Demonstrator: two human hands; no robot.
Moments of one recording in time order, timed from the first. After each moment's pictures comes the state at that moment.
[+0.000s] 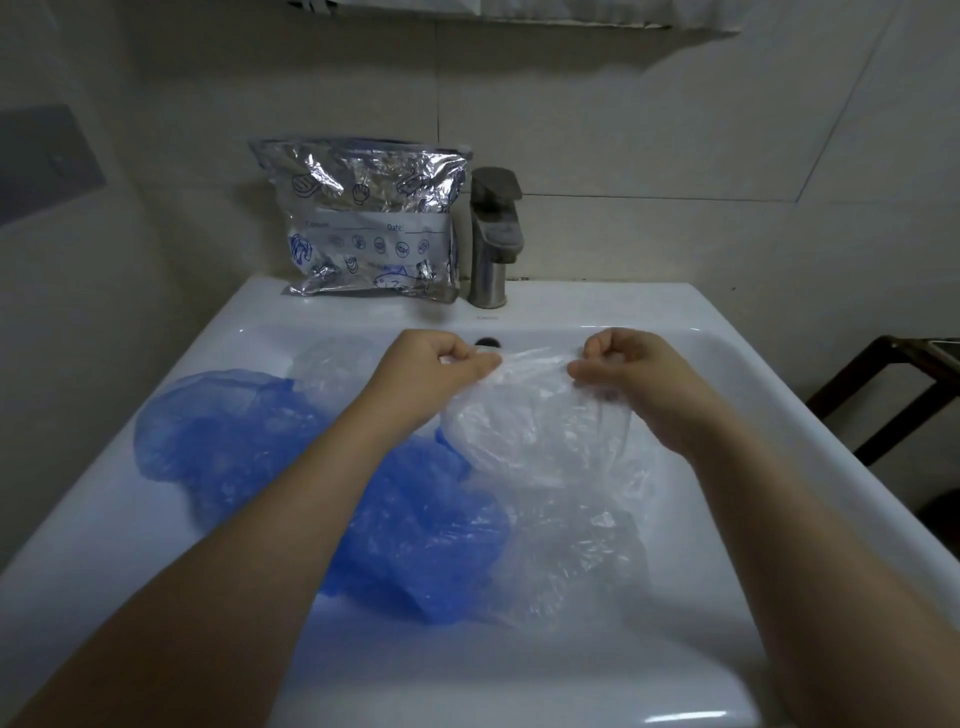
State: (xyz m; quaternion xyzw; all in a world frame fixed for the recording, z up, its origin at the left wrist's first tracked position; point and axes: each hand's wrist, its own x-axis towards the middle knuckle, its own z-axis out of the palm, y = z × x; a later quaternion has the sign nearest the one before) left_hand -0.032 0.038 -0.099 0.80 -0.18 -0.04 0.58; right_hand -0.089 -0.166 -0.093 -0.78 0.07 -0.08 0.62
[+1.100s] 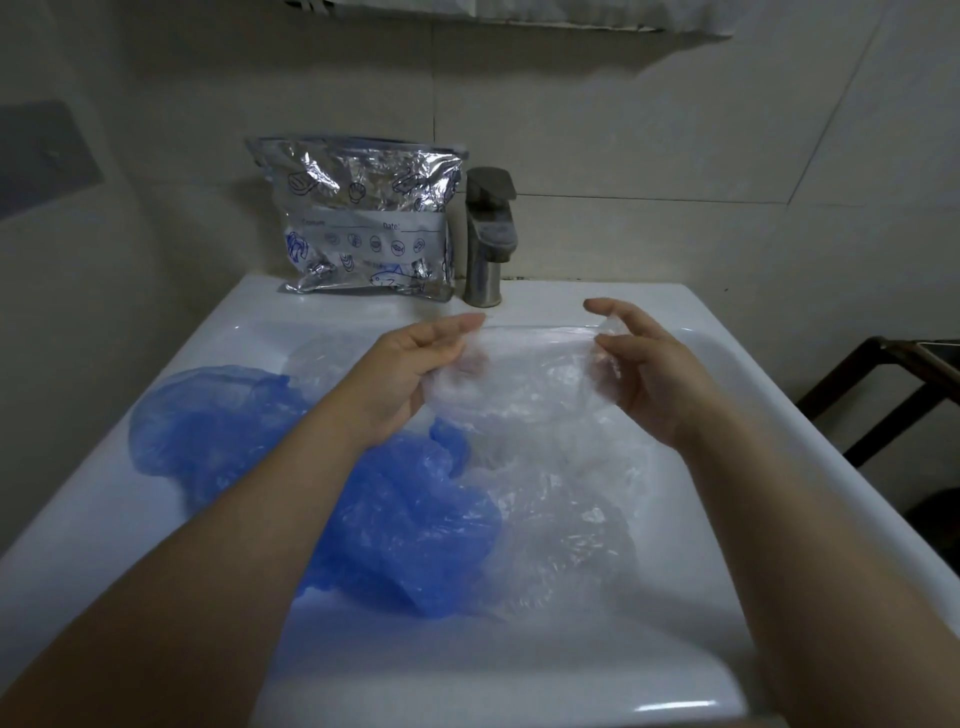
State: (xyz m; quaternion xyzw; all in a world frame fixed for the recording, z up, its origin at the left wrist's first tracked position) left_hand -0.029 0.048 -0.098 0.61 -0.18 -0.19 0.75; right_hand -0.090 -0.175 -0.089 -0.60 0.06 -0.06 0.79
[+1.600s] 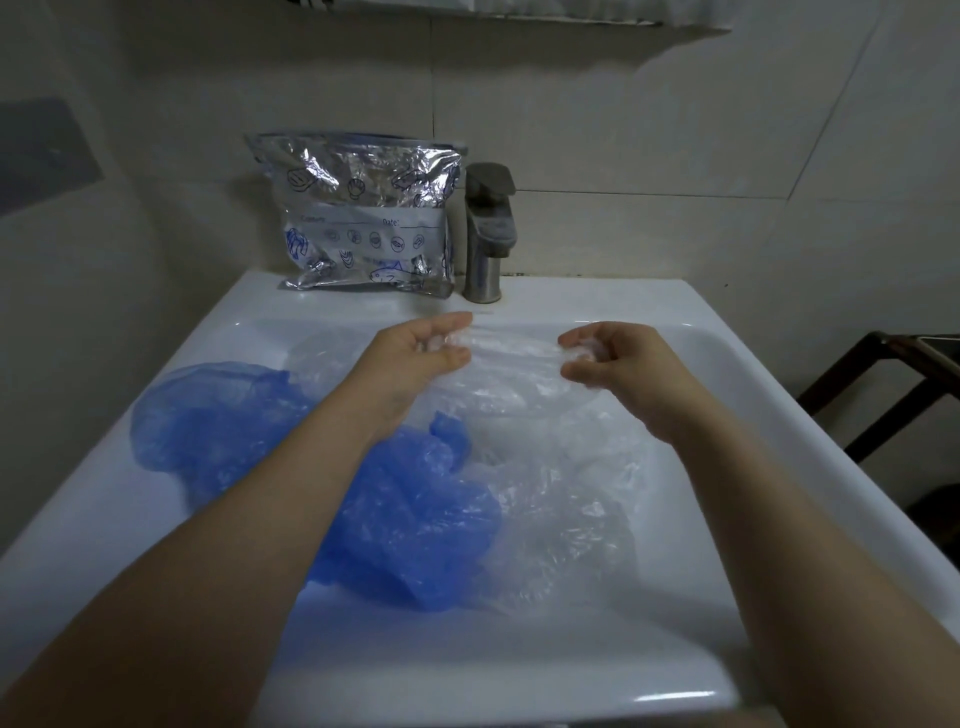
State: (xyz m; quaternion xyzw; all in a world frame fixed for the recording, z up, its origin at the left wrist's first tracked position) left_hand -0.028 0.042 -0.102 0.70 -0.13 -0.11 0.69; right_hand -0.090 -0.166 -0.094 -0.85 0.05 -0.11 0.52
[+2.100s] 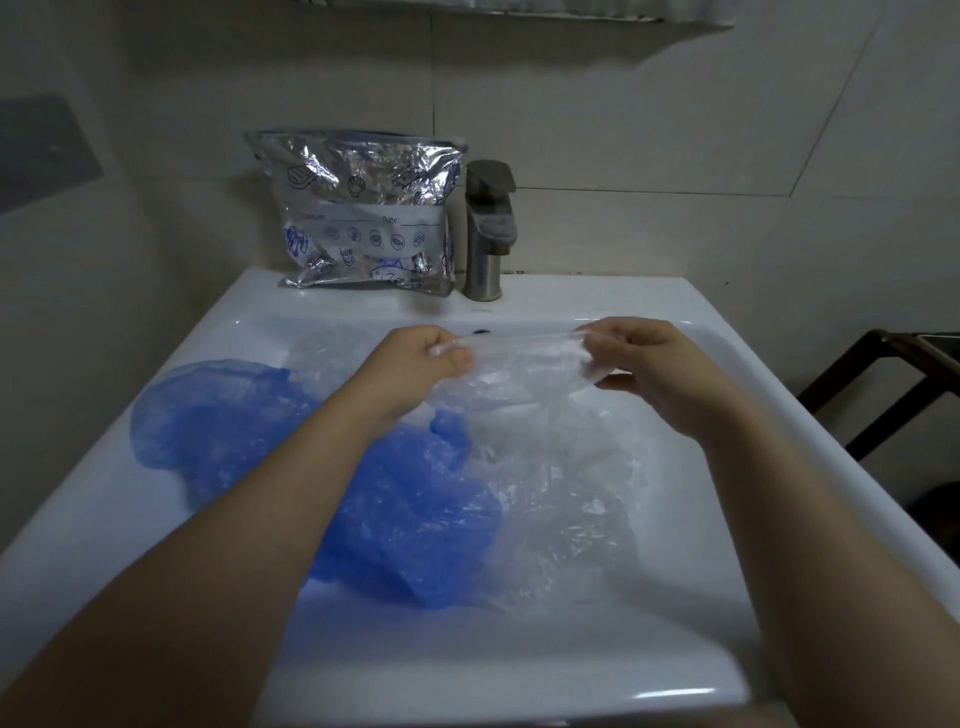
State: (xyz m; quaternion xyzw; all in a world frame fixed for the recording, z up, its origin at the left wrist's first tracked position) left_hand -0.029 0.043 -0.100 0.81 -0.15 -0.08 0.56; right_hand -0.093 -0.184 -0.090 -0.79 0.03 -0.06 0.61
